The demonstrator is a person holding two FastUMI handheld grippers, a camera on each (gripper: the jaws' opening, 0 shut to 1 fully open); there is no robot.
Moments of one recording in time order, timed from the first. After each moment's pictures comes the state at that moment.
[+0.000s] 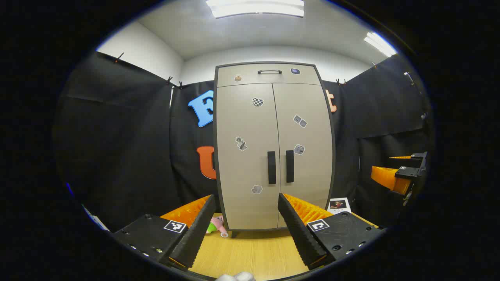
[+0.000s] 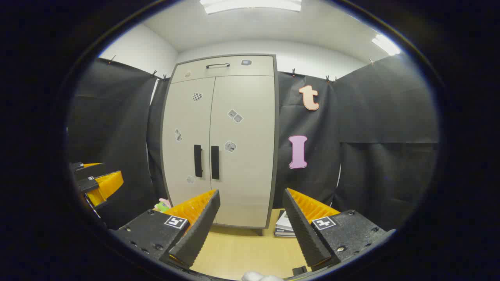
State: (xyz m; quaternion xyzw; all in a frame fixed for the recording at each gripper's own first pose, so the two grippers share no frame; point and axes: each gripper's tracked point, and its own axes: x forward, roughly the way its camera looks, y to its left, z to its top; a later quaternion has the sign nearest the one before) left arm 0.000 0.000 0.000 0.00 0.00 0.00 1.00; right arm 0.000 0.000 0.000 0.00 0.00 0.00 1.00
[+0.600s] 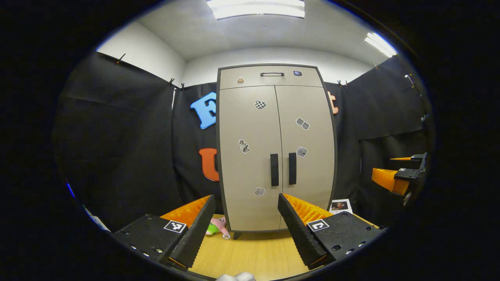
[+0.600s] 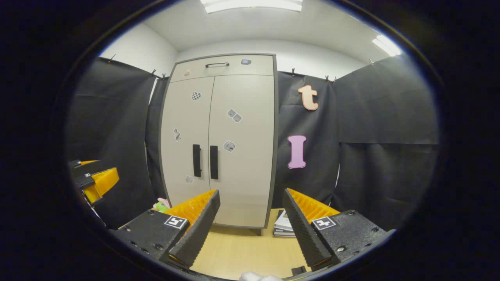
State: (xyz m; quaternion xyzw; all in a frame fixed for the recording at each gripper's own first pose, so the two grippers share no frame) left arm -0.001 0.010 0.005 0.00 0.00 0.01 1.00; right arm 0.000 -0.001 0.002 0.00 0.01 0.00 1.00
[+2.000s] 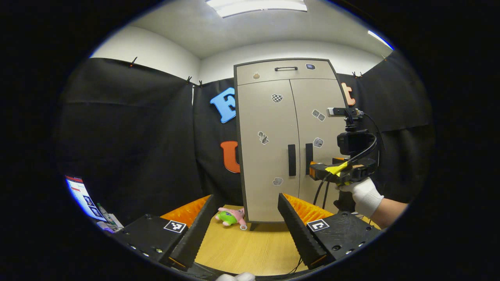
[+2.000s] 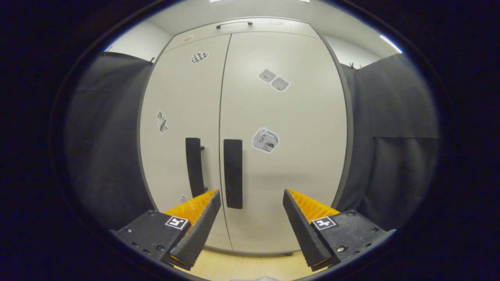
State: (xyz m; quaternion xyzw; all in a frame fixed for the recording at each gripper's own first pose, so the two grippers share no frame) left arm -0.041 0.027 -0.008 0.01 0.03 0.10 0.99; right arm 0.265 0.110 -0.011 0.00 0.02 0.03 1.00
